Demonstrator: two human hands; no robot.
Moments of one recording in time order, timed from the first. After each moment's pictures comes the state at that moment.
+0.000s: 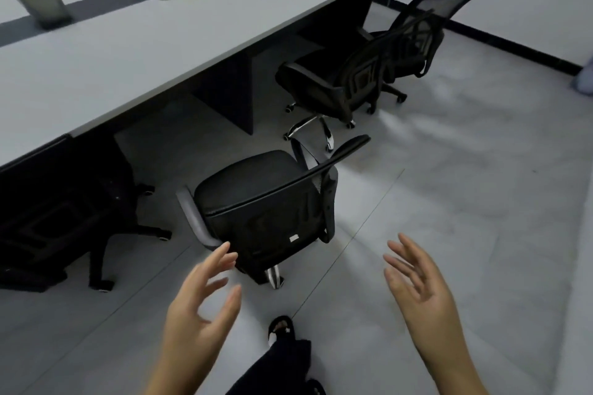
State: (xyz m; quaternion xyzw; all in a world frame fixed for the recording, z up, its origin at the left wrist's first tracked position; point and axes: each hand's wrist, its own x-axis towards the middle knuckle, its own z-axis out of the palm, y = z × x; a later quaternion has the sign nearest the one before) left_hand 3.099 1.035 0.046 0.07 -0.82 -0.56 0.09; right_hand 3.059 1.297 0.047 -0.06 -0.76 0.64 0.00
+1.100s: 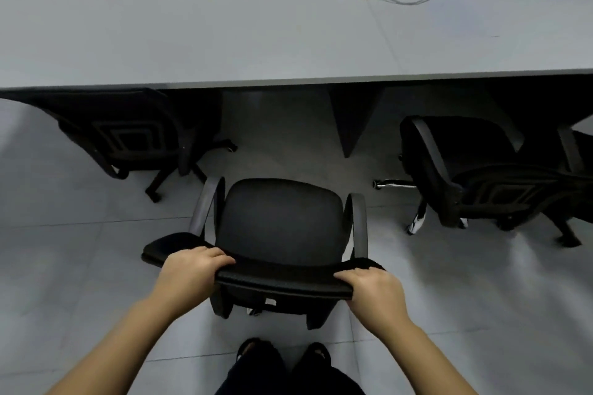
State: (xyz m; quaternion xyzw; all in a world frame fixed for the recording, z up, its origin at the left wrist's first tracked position) left_hand 2.857 1.081 -0.041 0.24 -0.97 -0.07 -0.02; right_hand 2.634 1.303 -0.046 0.52 -0.84 0.09 -0.13
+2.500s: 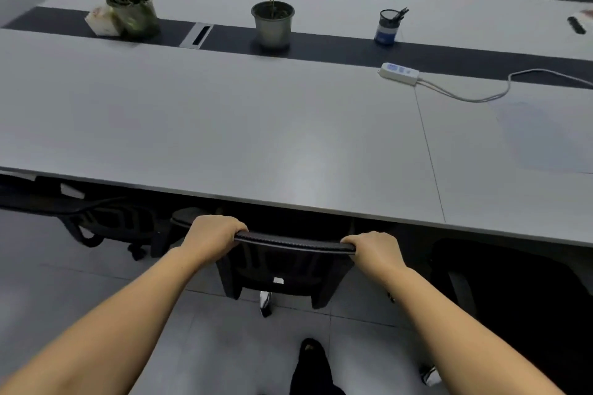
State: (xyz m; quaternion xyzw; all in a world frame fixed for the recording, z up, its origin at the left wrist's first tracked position) left_hand 2.510 0.778 -0.040 0.35 -0.93 -0.05 -0.08; right_hand 2.246 0.943 -0.038 0.60 -0.78 -0.05 -0.17
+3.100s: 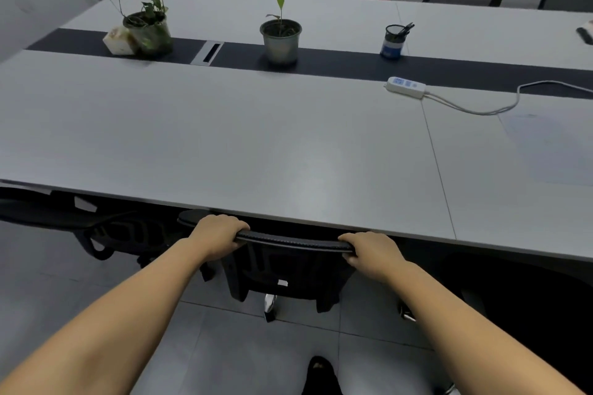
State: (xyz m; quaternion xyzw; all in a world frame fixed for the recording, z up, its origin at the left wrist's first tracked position) left_hand 2.507 0.743 -0.031 0.35 -0.92 -0.07 -0.17; right_hand 2.245 0.915 -0.025 0.62 -0.75 -0.03 -0.21
